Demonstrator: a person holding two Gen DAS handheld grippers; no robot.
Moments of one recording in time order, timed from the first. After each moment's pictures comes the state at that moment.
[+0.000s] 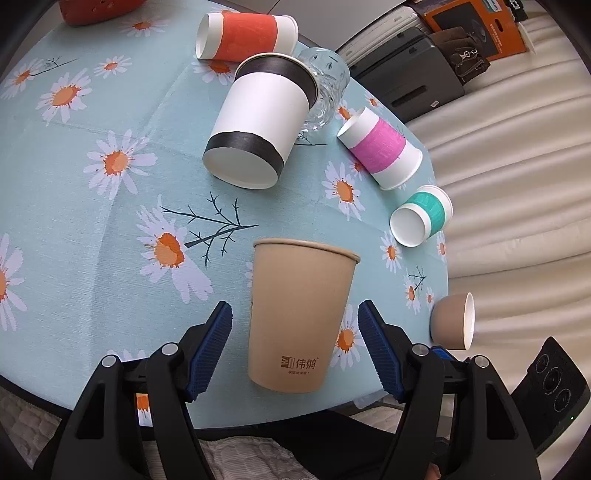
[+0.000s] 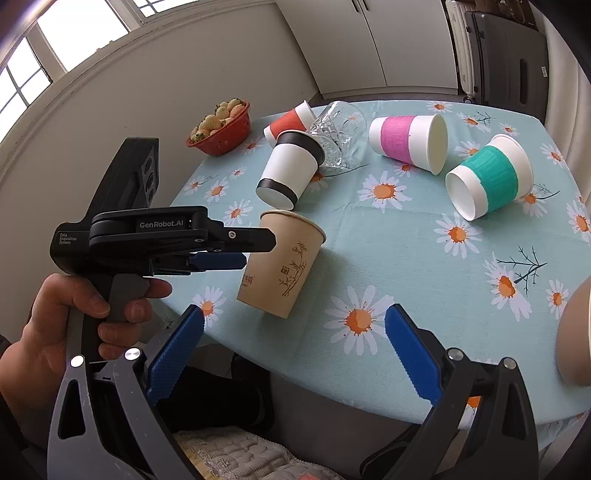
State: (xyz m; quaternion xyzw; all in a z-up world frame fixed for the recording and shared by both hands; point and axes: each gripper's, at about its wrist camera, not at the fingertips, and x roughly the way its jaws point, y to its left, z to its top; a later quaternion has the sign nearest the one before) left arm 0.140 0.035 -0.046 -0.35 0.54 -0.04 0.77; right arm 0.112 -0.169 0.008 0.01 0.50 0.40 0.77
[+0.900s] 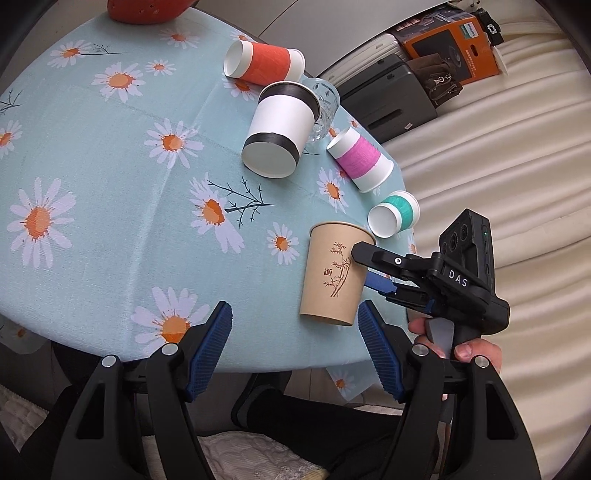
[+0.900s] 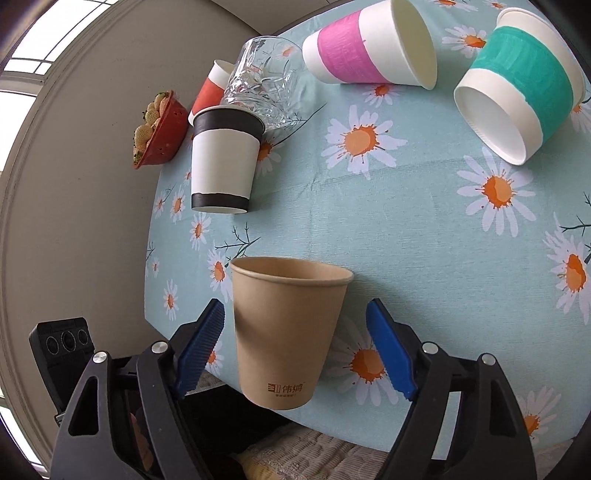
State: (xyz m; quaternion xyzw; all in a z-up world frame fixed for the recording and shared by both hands) left arm 0.065 0.056 -0.032 -0.39 0.47 -0.06 0.79; right arm 0.205 -0.138 -0.058 0.13 0.65 0.34 0.67
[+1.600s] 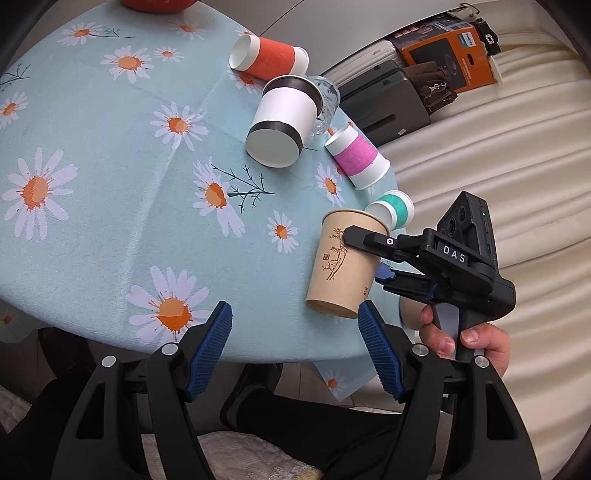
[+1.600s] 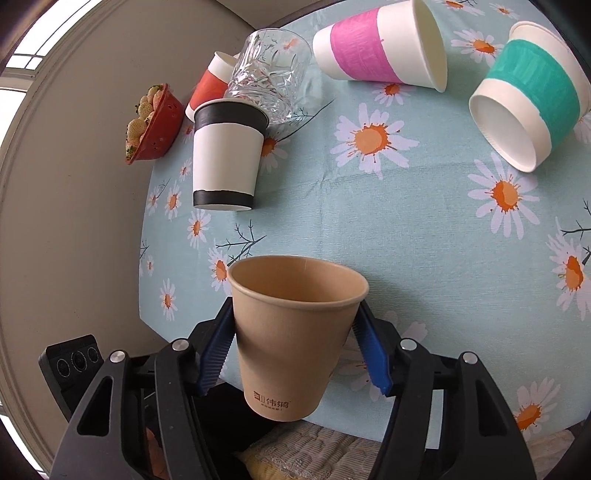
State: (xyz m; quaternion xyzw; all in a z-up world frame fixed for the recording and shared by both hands) left arm 0.049 0.055 -0.044 -0.41 0.46 -0.07 0.79; right arm 0.203 -0.124 -0.046 0.10 0.66 0.33 0.67
